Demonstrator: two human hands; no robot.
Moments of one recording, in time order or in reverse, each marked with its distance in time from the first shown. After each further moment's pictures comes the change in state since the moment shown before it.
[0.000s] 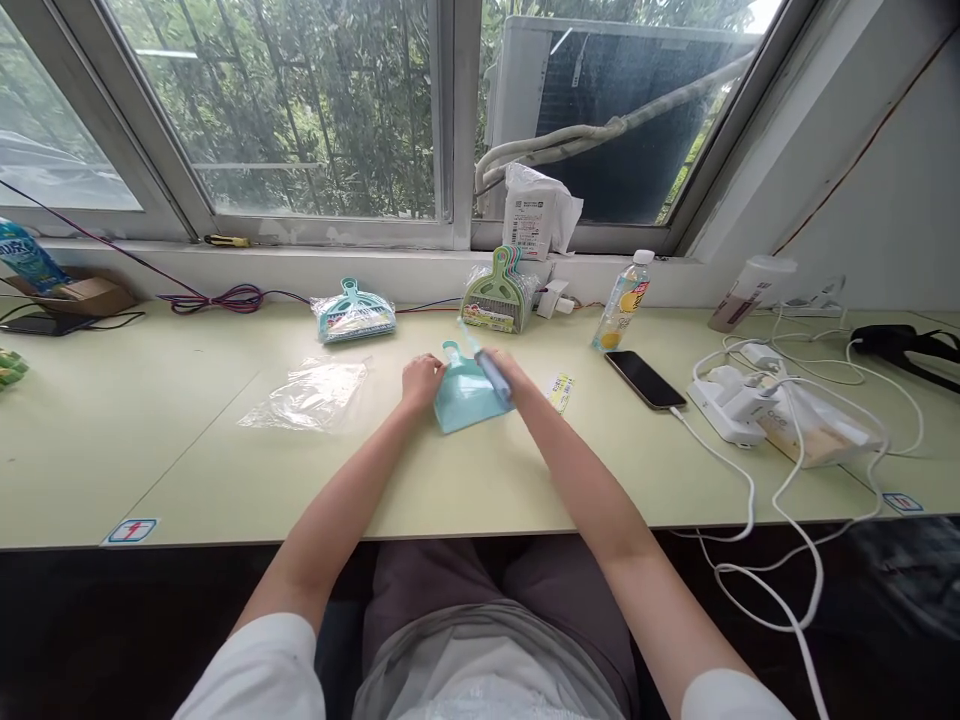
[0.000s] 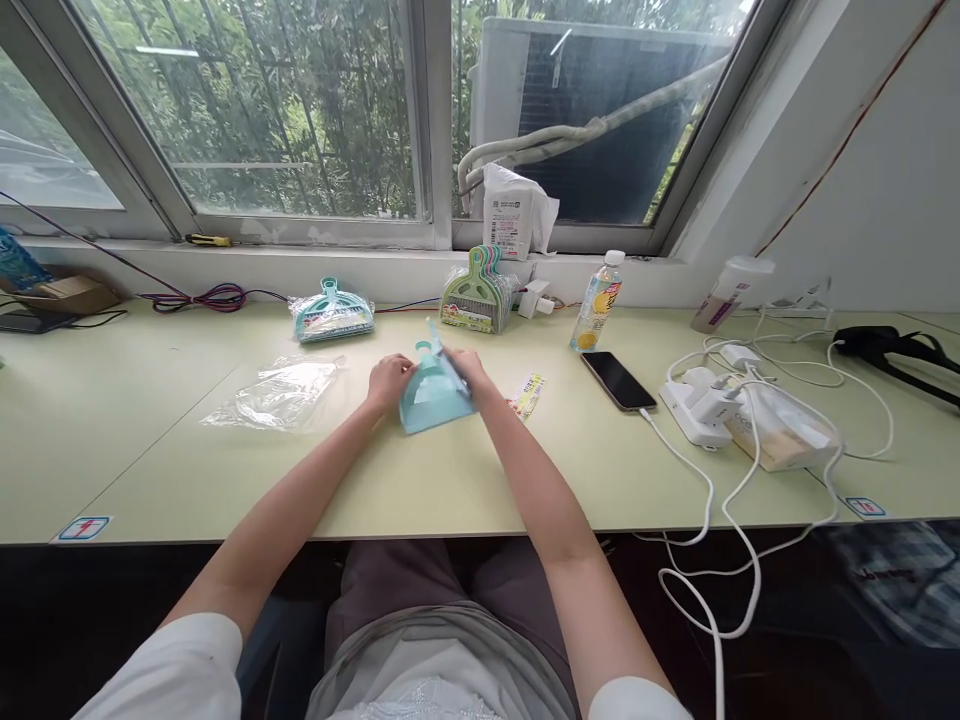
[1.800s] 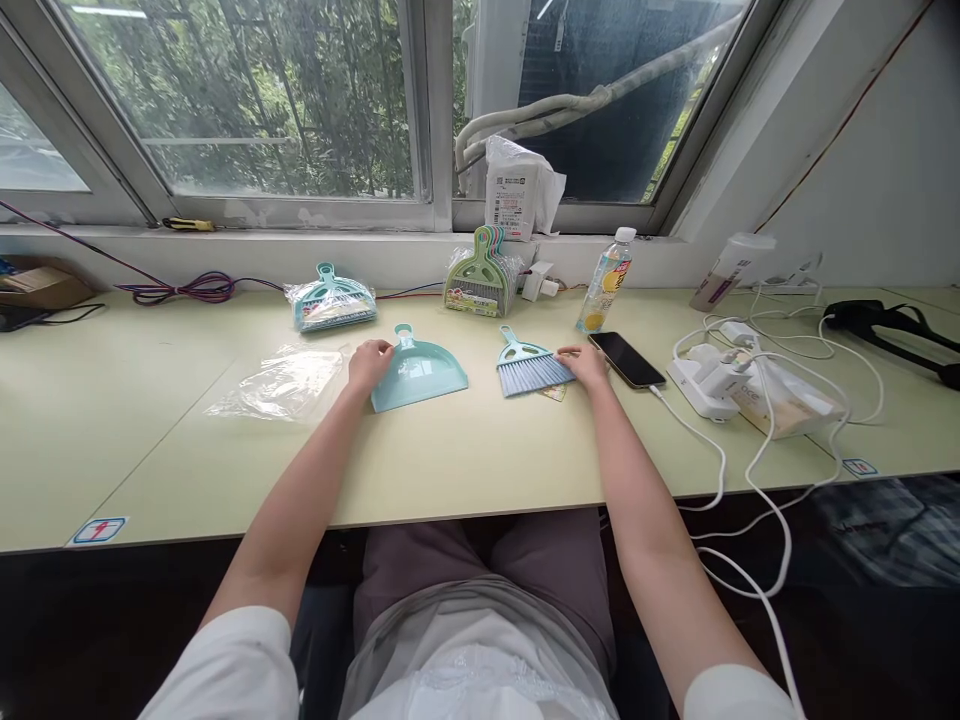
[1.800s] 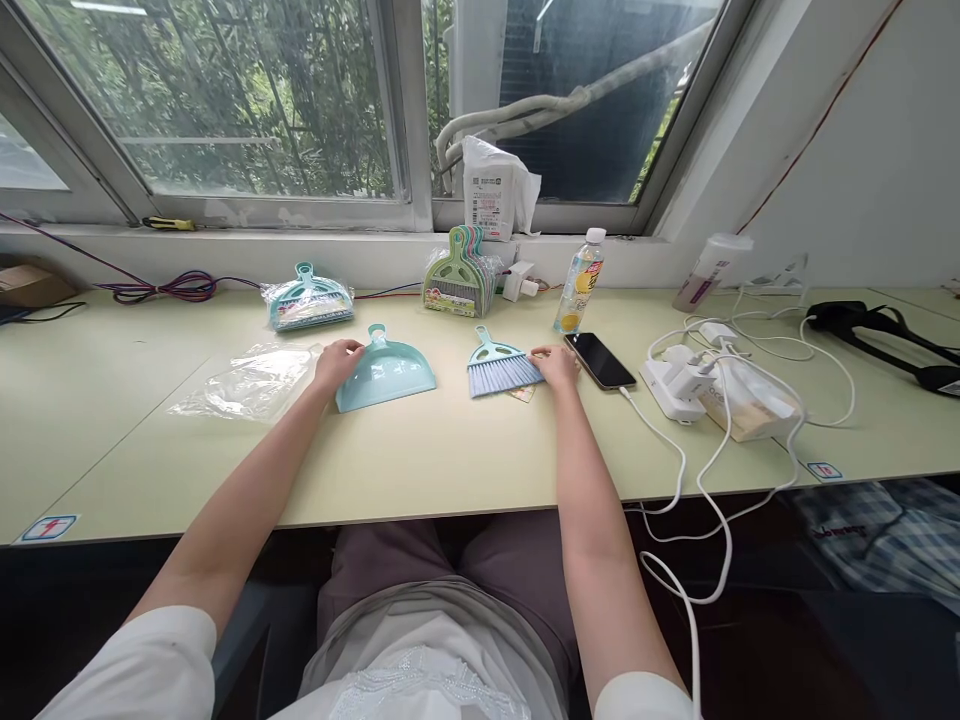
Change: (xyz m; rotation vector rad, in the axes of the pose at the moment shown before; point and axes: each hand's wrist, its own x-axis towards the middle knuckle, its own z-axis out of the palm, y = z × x) left_hand 0.015 -0.052 -0.027 0.077 -0.043 -0.171; right_hand 0.006 0.161 -0.131 -0.395 0.387 0.187
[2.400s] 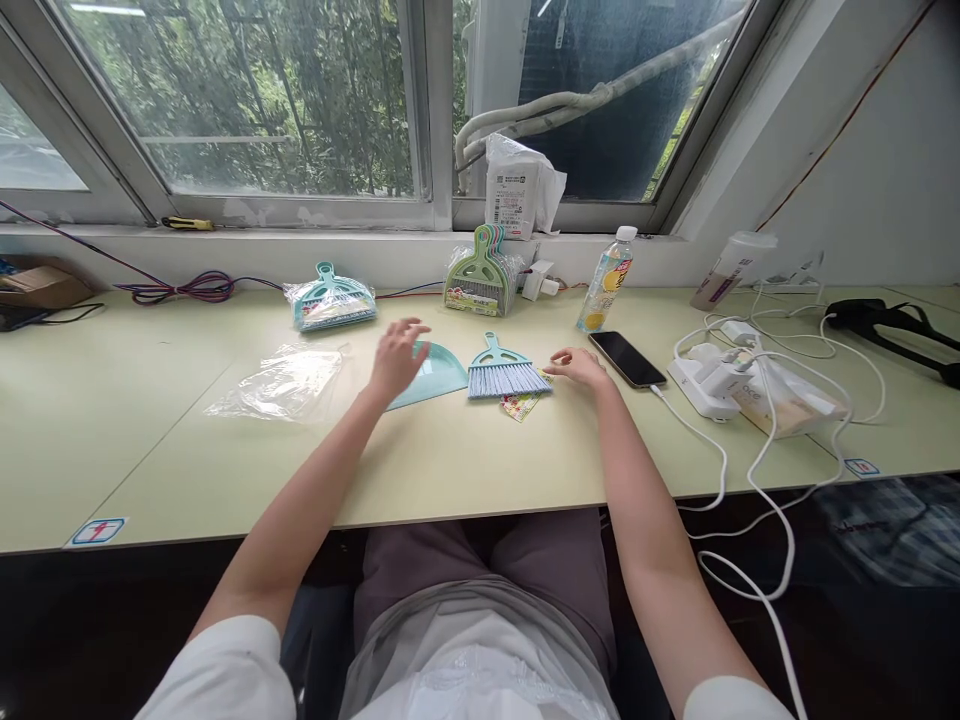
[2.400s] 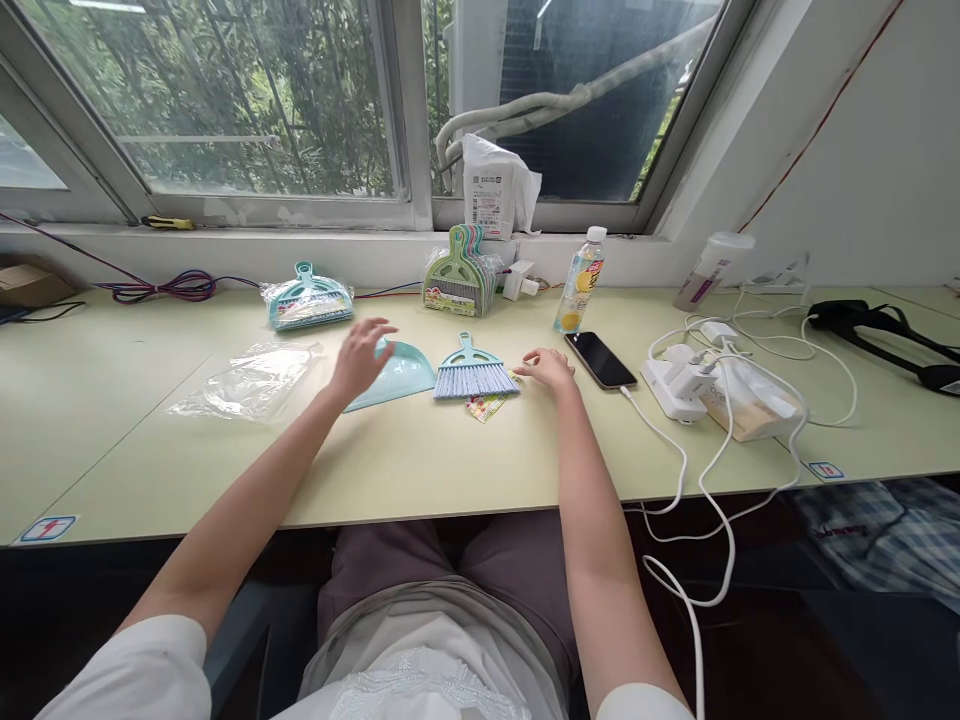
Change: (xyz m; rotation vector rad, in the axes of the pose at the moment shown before) left_hand -0.045 0.066 -0.011 0.068 0.126 0.498; right_hand -0.017 -0.016 -0.011 -0.123 -0.225 -0.087
